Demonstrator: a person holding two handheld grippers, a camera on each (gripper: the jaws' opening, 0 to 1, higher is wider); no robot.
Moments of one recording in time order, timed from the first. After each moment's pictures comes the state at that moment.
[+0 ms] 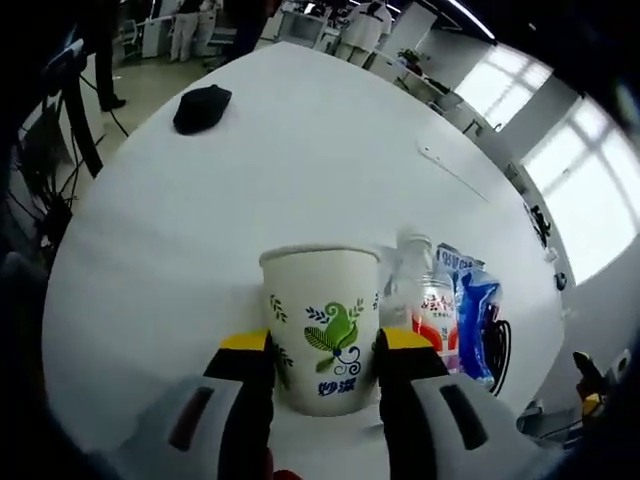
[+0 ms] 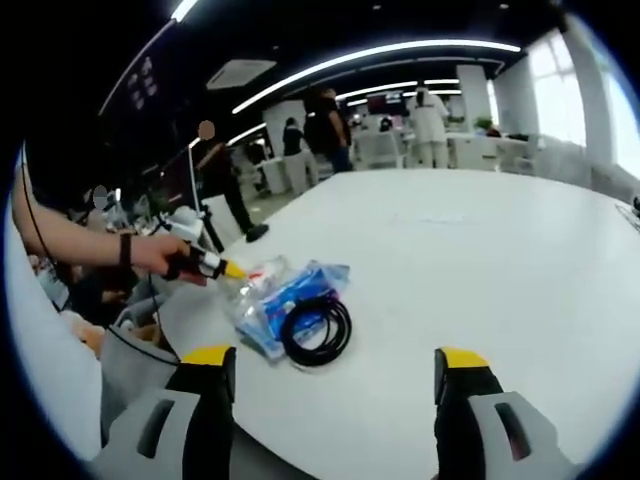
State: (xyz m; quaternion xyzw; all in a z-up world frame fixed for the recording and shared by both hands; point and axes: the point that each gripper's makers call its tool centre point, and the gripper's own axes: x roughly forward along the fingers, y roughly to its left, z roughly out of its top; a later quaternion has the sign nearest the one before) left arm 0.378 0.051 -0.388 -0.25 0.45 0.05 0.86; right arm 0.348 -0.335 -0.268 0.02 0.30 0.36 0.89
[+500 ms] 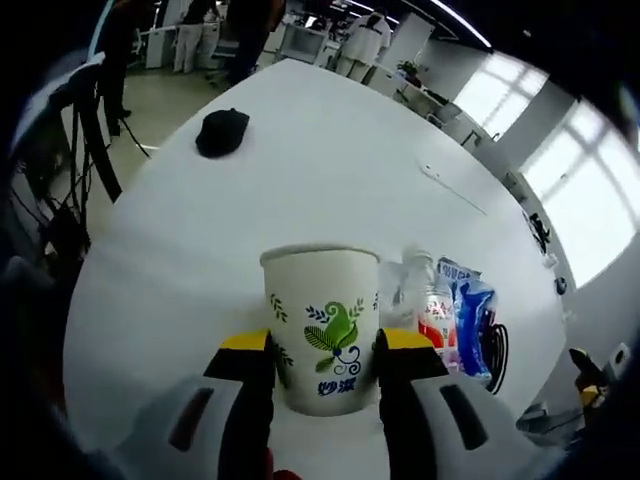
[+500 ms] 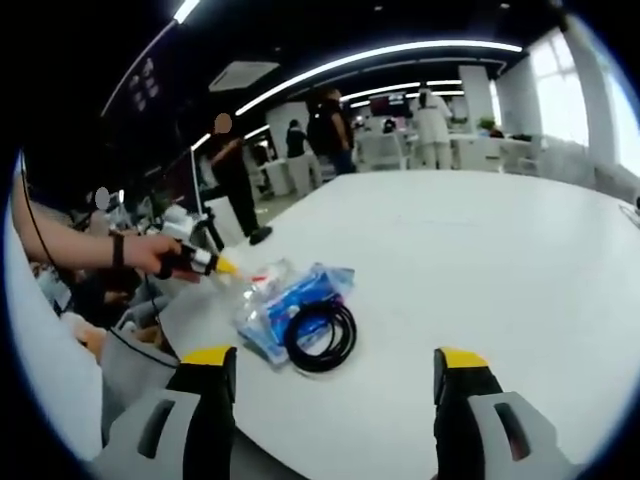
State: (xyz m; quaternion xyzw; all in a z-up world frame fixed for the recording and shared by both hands) left arm 0.369 0.077 -0.371 -0.24 0.42 0.05 0.87; right arm 0.354 -0.327 -0.269 0.02 0.29 0.36 0.88
